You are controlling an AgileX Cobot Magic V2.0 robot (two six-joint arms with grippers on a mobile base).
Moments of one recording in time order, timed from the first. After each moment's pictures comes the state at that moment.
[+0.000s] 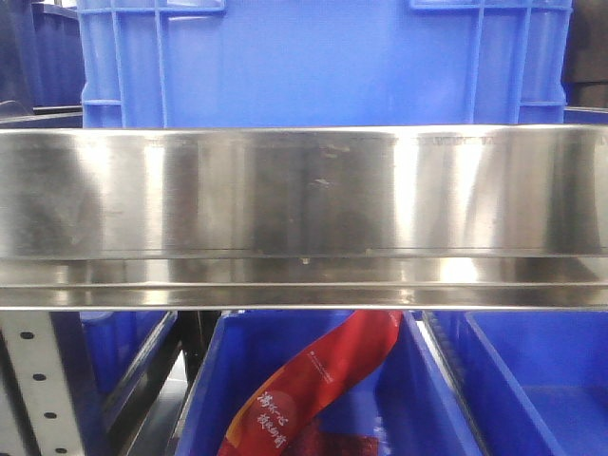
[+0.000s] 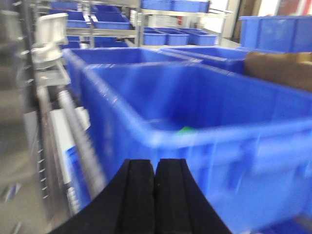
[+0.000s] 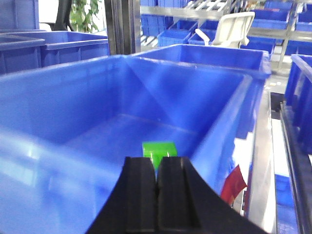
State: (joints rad) left arm -0.38 0.66 -0.66 -0.24 0.16 0.18; right arm 0.42 0.78 -0.66 0.20 0.06 -0.16
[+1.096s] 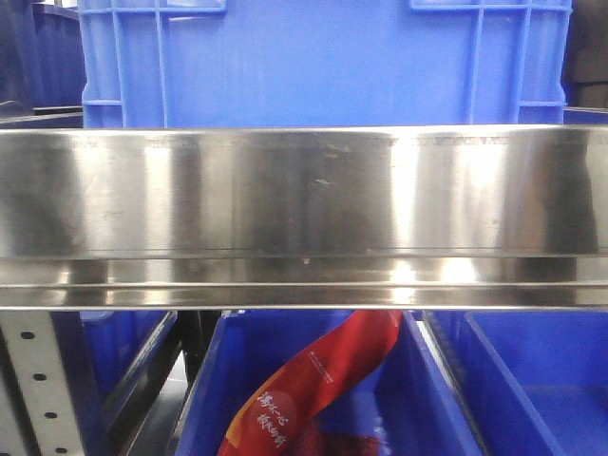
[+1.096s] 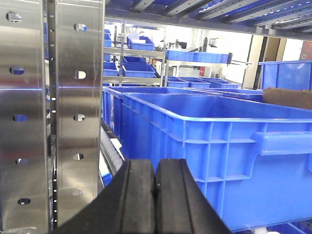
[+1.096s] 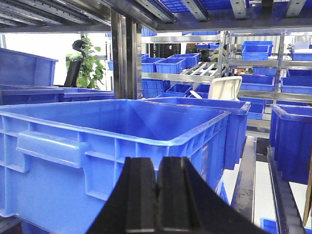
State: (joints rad) left arm -0.28 0.26 -0.43 -0.25 0.16 0.18; right arm 0.42 0.33 -0.43 0.20 0.06 -0.16
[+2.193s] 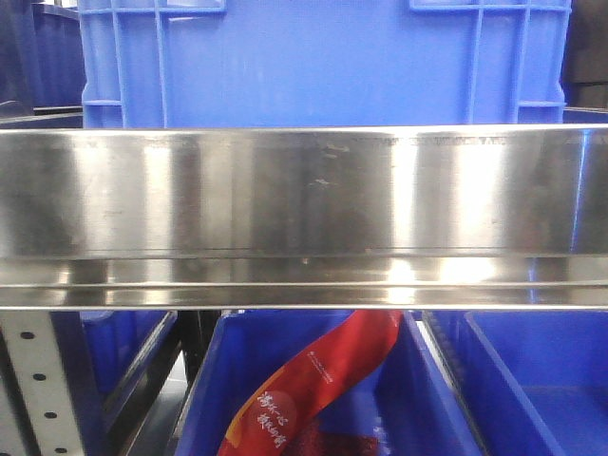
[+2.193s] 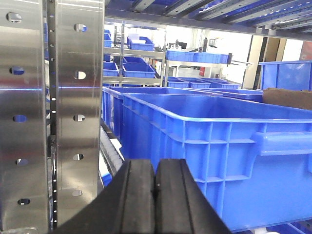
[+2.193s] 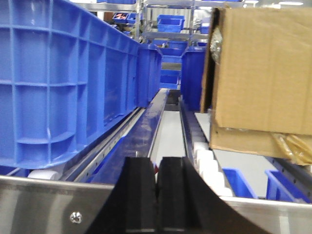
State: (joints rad) left arm -0.28 0.26 -0.43 -0.25 0.16 0.18; right arm 0.11 0.03 0.00 0.02 -0.01 -0.02
